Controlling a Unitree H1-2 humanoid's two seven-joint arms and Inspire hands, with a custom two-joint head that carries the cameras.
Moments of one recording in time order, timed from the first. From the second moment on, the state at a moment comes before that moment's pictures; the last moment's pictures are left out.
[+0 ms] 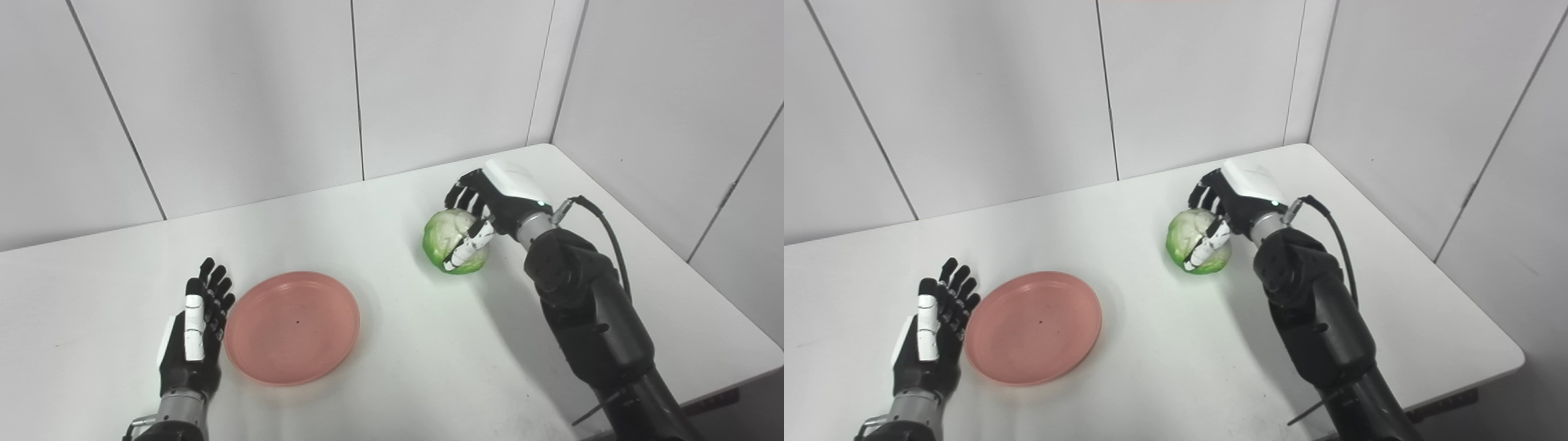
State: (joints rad) left arm -0.31 -0.02 0.01 0.28 -0.15 -0.04 -0.13; right arm -0.47 -0.36 0.05 -0.23 -0.86 0.47 0.51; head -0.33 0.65
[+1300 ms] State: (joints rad) left arm -0.27 -0.14 -0.09 0.11 0.05 0.18 0.03; right arm -0.55 -0.24 0.35 -0.15 -0.67 0.41 0.46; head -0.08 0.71
